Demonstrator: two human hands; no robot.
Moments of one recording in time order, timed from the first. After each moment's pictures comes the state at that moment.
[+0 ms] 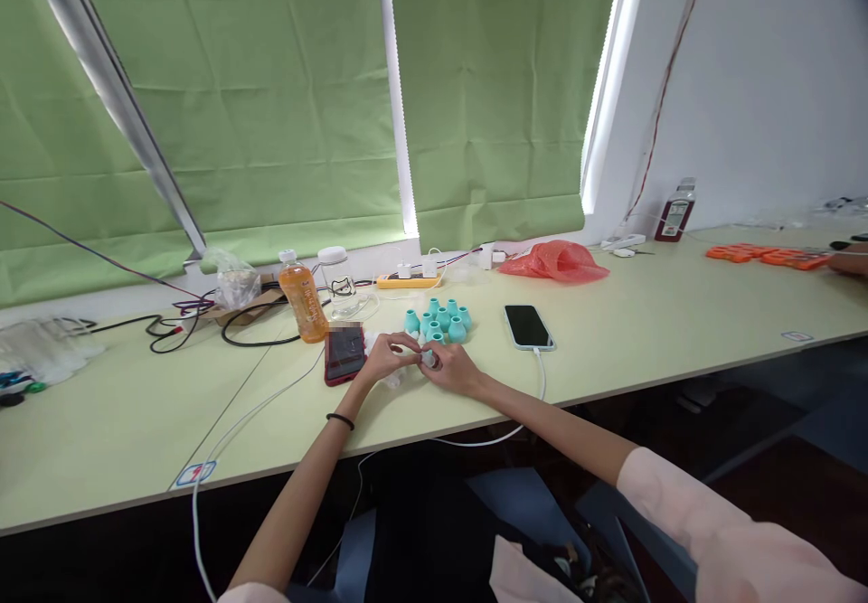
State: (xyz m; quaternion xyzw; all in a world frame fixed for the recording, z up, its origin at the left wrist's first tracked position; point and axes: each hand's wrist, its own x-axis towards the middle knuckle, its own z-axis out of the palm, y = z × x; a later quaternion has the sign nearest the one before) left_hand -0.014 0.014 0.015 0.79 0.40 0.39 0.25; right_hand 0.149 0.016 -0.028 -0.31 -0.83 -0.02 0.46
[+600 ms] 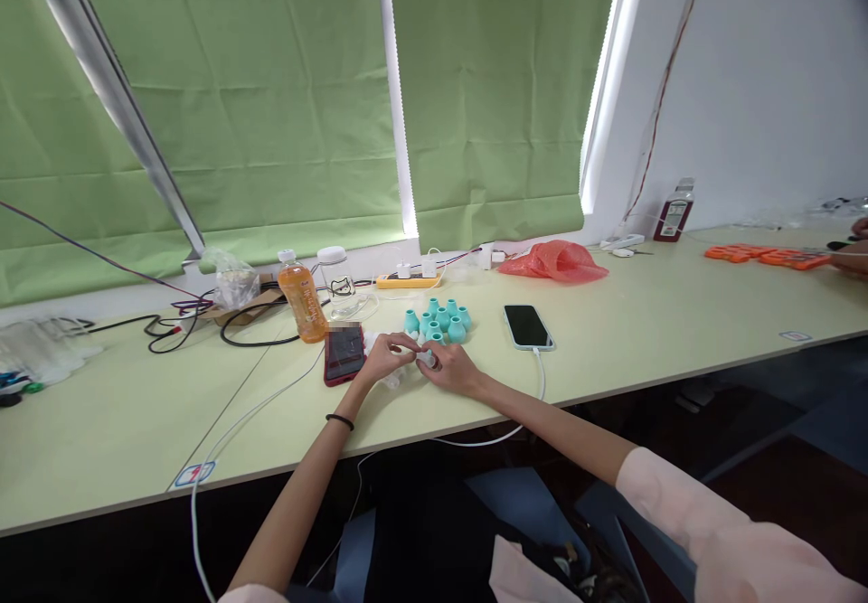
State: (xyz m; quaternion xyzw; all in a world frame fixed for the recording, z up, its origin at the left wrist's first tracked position) left_hand -0.012 0.012 0.018 0.79 0.41 0.39 0.24; right_hand 0.150 0.014 -0.027 -0.31 -0.83 -0.04 0.46
